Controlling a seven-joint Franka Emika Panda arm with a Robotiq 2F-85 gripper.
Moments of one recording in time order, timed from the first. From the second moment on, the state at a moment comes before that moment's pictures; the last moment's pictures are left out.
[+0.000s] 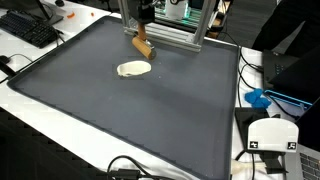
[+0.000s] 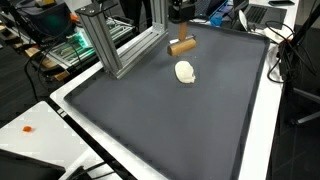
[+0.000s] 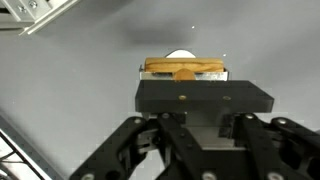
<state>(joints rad) 0.09 0.00 0.03 -2.11 -0.02 2.13 0.59</state>
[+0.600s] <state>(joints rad) 0.09 -0.17 0.05 -2.17 -0.02 2.07 0.41</state>
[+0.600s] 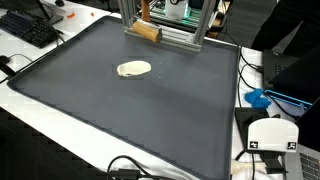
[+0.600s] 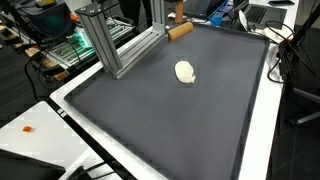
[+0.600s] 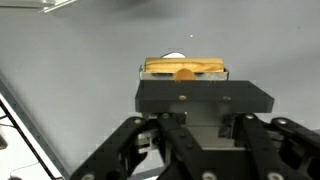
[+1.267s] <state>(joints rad) 0.11 -0.40 0.11 -2.32 0.01 2.03 0.28</state>
